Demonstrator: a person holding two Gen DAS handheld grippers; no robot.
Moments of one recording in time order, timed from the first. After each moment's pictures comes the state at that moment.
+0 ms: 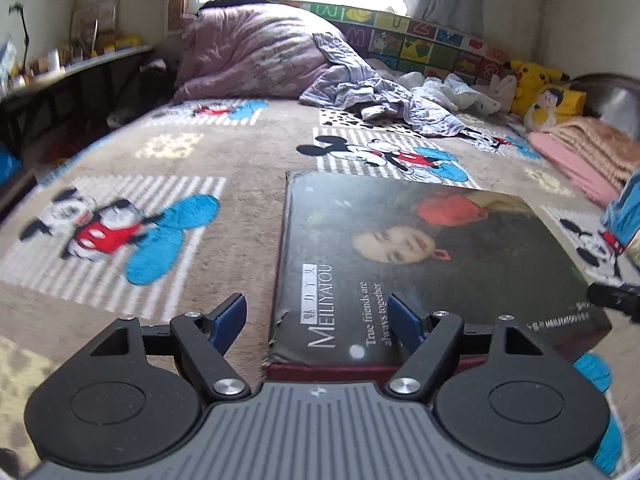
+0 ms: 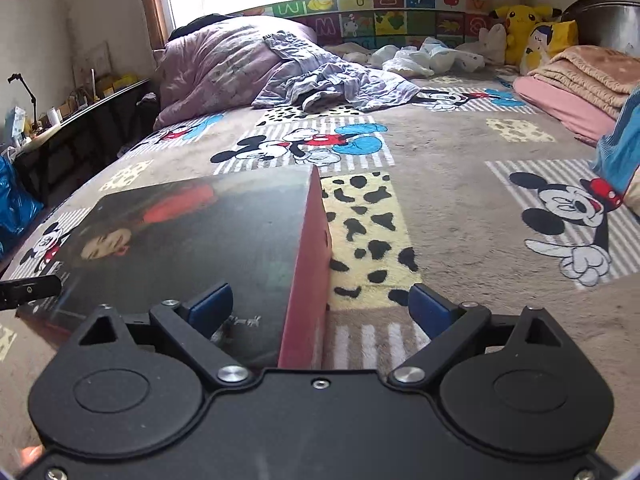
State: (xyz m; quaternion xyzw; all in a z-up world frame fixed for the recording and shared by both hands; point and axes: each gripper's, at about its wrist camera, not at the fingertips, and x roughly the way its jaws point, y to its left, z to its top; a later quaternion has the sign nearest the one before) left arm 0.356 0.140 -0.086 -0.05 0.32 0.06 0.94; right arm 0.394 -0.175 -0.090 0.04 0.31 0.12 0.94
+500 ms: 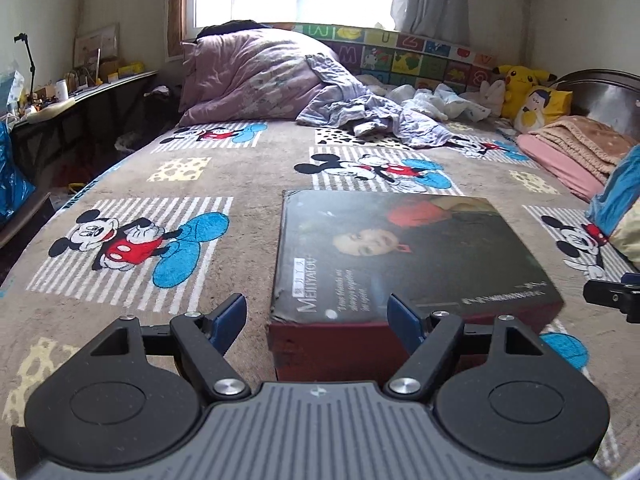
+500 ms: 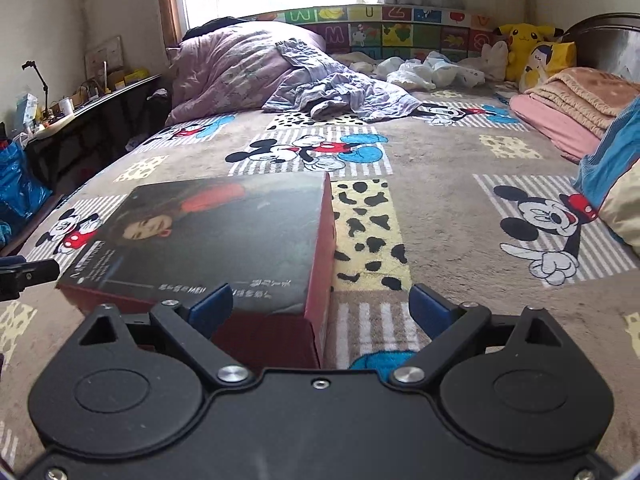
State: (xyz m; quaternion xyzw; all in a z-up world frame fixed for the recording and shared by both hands) left arm 0.295 0.116 -0.047 -0.03 0.31 0.06 0.95; right arm 0.337 -0.176 -0.054 0.01 0.31 0.12 0.94
